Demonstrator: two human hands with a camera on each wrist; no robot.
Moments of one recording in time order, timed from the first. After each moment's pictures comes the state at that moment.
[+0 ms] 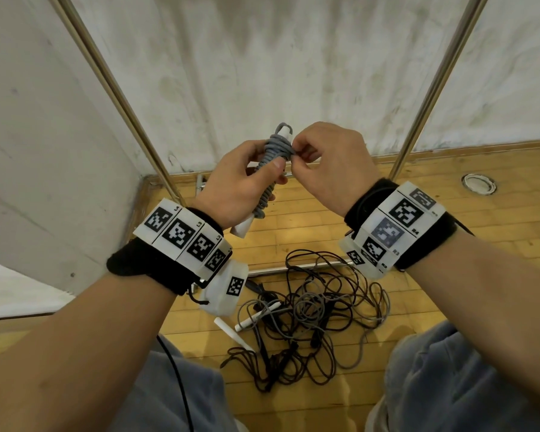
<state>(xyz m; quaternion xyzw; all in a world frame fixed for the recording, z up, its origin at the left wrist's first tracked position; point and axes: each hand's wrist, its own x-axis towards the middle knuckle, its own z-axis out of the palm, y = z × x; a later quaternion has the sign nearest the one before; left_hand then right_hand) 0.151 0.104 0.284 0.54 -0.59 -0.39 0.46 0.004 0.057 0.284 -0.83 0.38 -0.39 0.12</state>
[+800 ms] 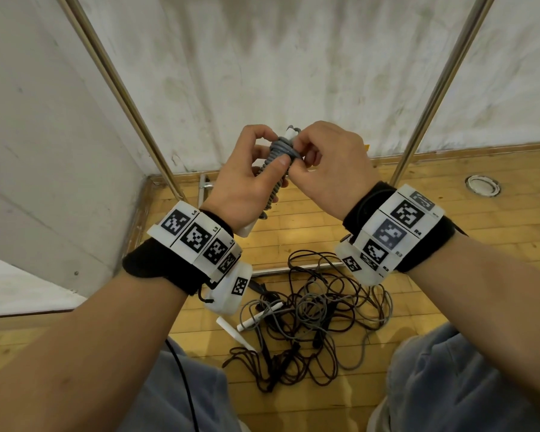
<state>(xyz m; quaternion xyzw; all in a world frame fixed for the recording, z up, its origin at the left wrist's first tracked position) 0.150 0.107 0.280 0.53 -0.60 -0.34 0.49 0.011 0.064 0.285 -0.81 0.39 -0.42 0.14</state>
